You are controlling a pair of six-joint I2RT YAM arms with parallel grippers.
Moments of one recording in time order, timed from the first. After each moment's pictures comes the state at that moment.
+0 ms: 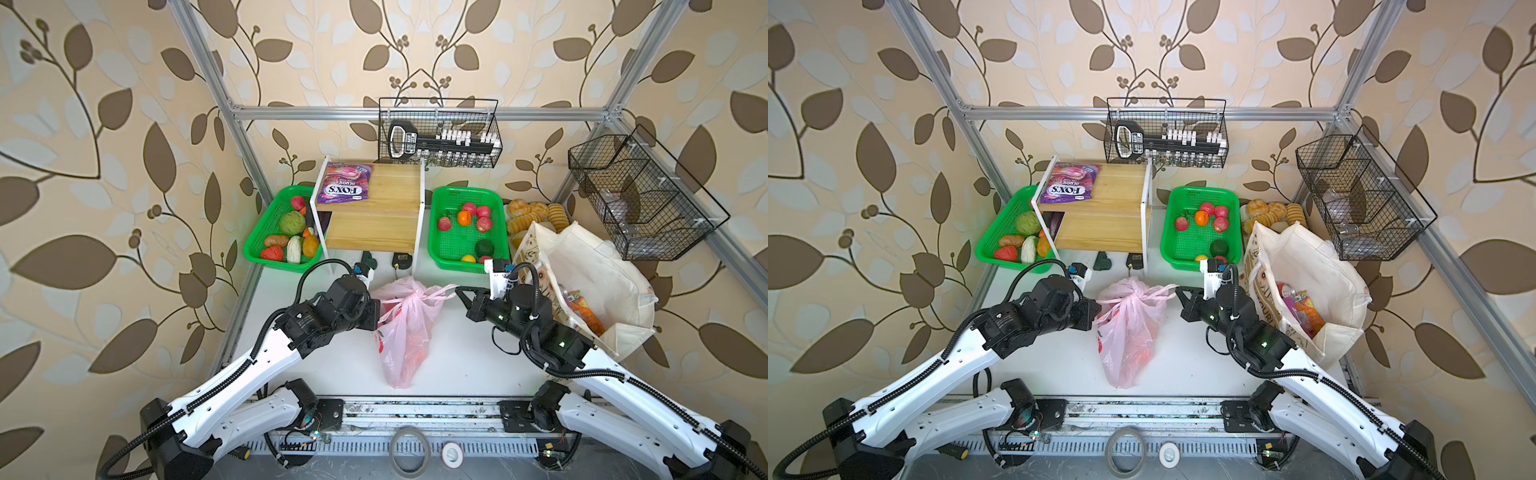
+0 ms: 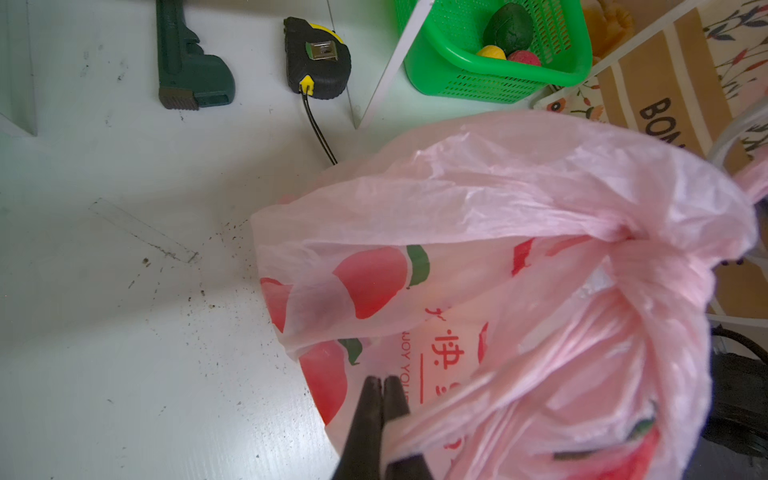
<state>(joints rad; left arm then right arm) -0.72 0.92 0.87 -0.72 0.00 -0.57 0.68 0.80 0.62 -0.14 0.00 0.68</state>
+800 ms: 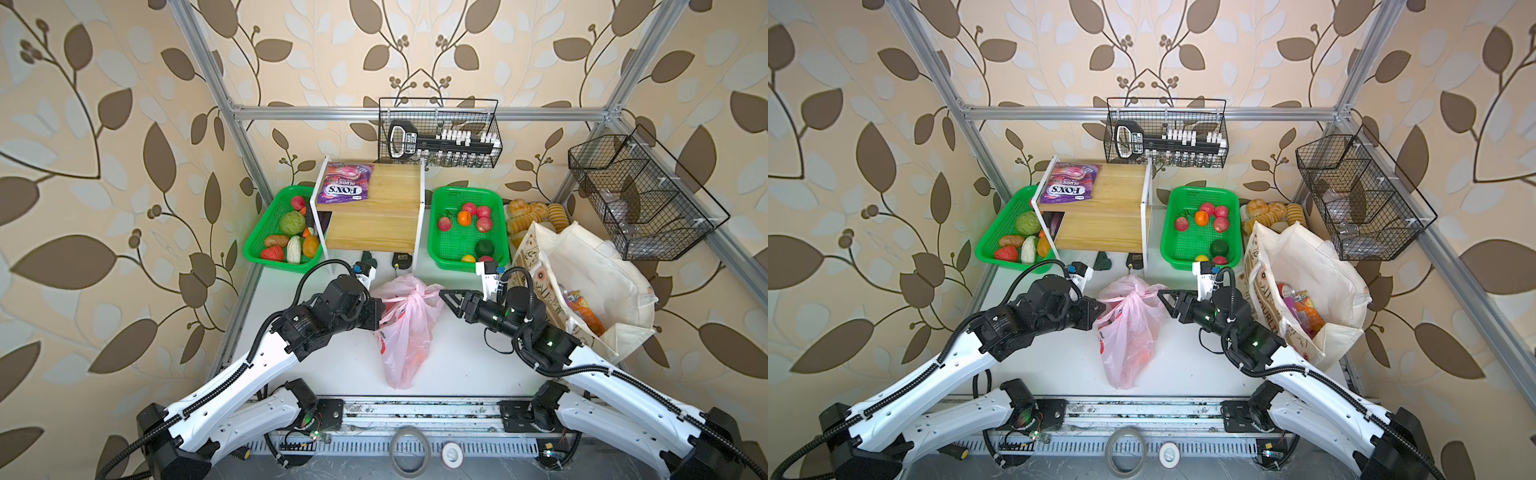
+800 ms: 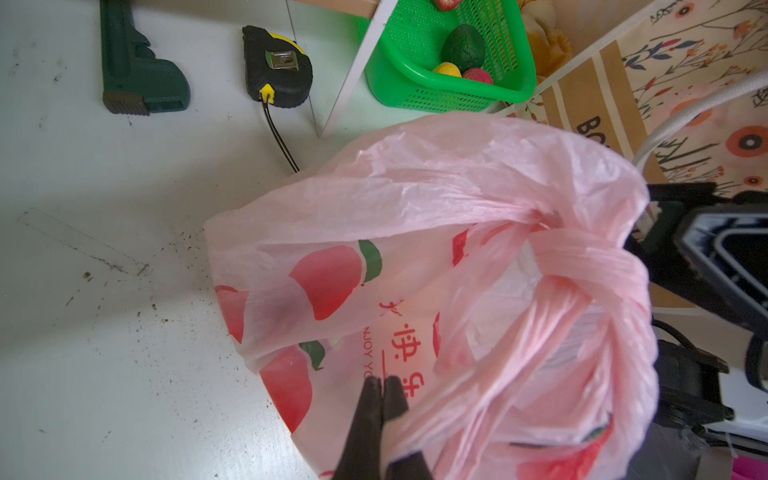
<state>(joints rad) -0.72 0.90 0.86 -0.66 0.07 -0.60 0.68 0.87 0.54 0.09 -0.15 0.84</state>
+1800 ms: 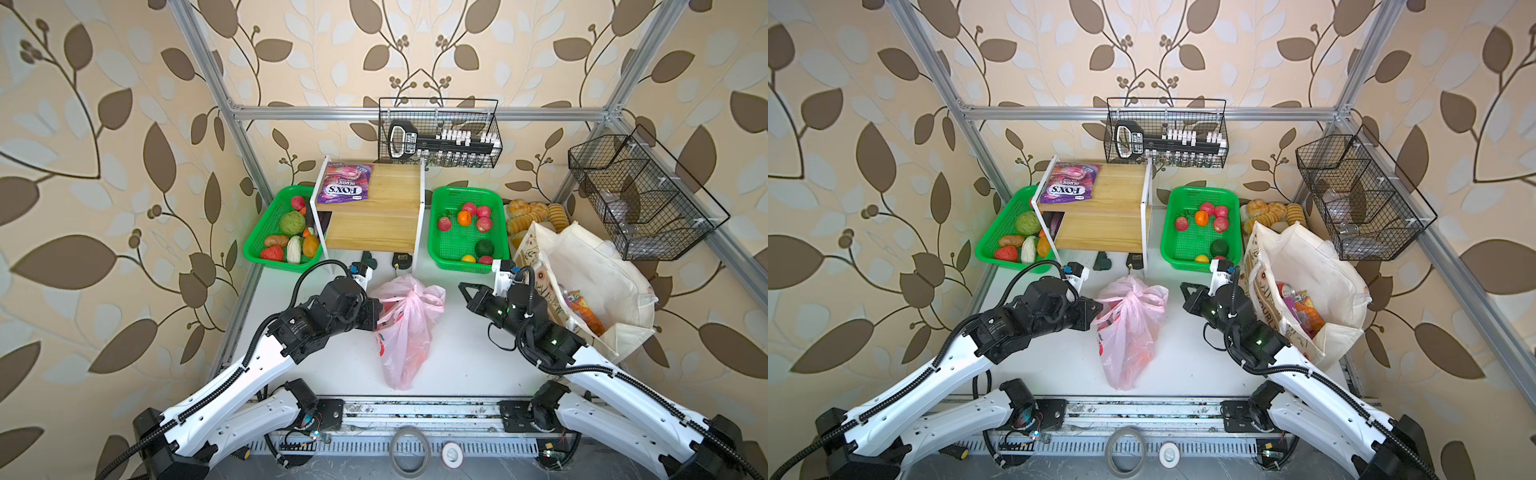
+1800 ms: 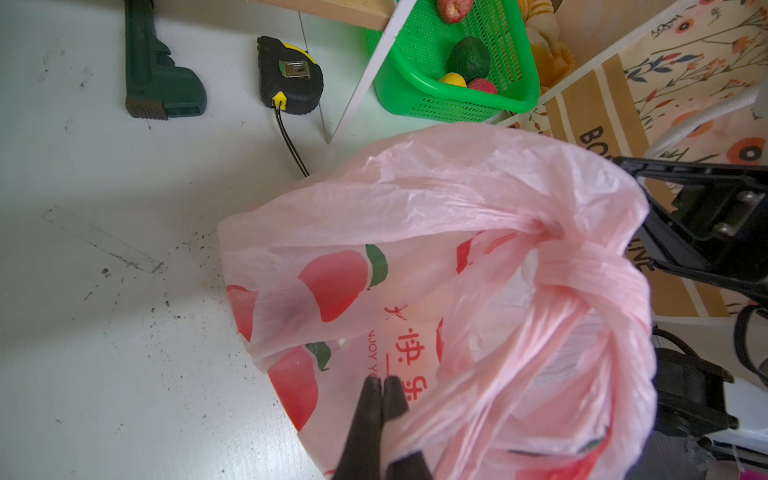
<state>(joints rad) -0.72 0.87 0.85 -0.67 0.04 -0.61 0.64 0.84 0.56 -0.03 0.03 0.91</state>
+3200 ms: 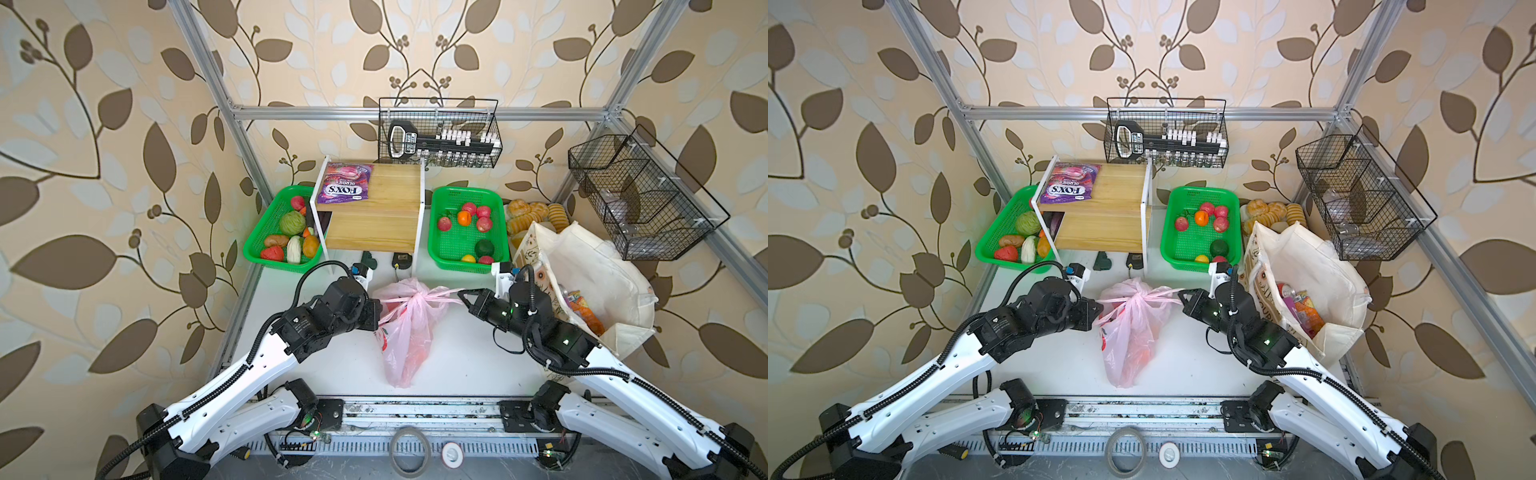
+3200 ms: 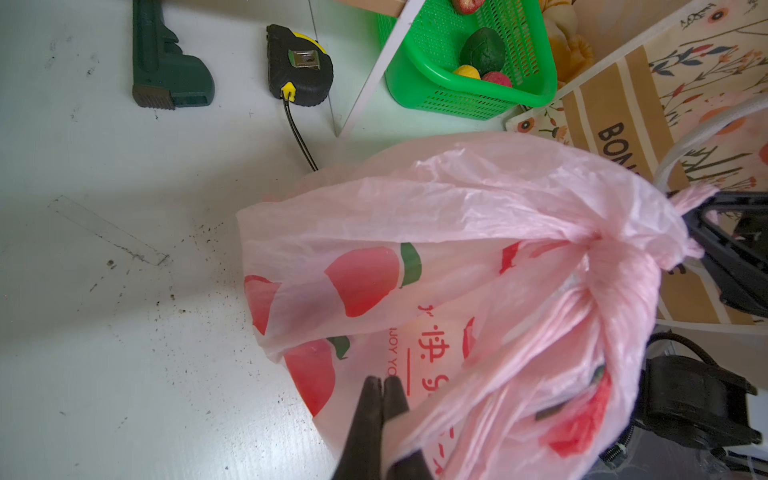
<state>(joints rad) -0.72 0.89 0.85 -0.67 0.02 -0.62 0.67 0.81 0.67 -0.30 0.00 0.99</state>
